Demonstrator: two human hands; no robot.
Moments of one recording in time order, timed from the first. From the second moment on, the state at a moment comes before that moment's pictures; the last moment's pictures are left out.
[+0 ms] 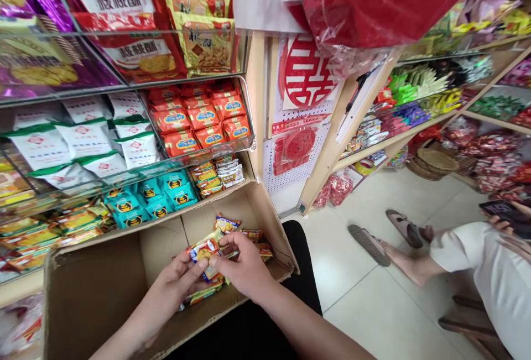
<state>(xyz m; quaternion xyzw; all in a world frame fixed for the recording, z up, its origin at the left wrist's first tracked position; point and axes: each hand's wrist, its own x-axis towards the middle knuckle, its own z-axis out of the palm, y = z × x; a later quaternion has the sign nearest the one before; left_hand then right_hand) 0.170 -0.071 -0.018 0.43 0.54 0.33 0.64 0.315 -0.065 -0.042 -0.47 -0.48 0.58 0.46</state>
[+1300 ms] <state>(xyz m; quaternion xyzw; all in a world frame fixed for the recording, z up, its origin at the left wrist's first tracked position) 0.225 -0.057 0.010 0.33 0.50 0.40 0.69 0.346 -0.057 -0.026 -0.40 -0.44 0.59 0.55</state>
